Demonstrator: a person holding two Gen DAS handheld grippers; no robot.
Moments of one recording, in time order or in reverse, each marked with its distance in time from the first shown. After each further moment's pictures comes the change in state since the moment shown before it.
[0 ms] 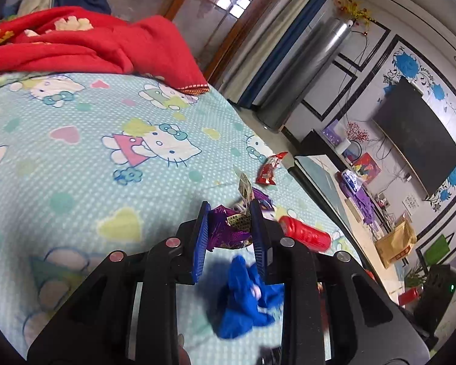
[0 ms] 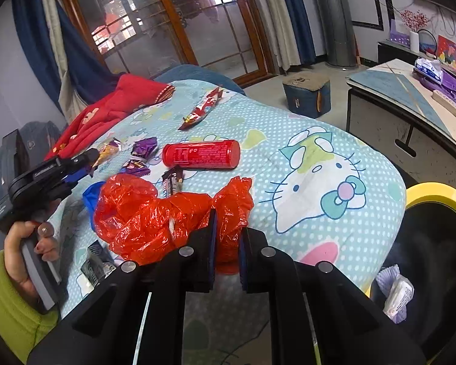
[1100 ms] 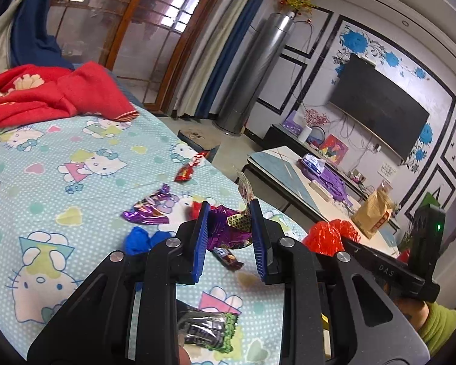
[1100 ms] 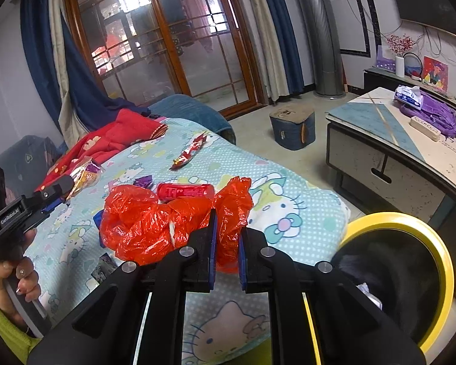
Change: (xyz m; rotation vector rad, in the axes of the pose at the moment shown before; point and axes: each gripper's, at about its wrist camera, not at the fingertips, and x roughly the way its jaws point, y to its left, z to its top) left arm -0.048 -0.099 -0.028 0.210 -0.047 -0.129; right arm -0.076 -0.025 0.012 -0.015 -0.138 -0.063
